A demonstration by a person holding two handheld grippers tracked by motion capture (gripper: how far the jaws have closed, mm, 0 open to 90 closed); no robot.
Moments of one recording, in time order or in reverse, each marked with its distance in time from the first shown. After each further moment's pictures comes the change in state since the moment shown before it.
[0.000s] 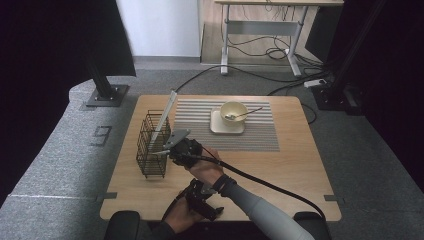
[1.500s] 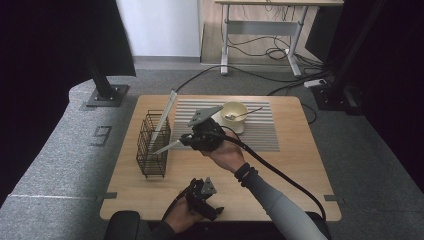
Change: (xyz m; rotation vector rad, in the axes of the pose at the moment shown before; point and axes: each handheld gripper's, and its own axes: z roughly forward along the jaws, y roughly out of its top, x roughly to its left) left arm 0.000 0.000 0.000 0.004 0.000 0.006; right arm -0.046 0.003 -0.069 -0.118 0.108 0.145
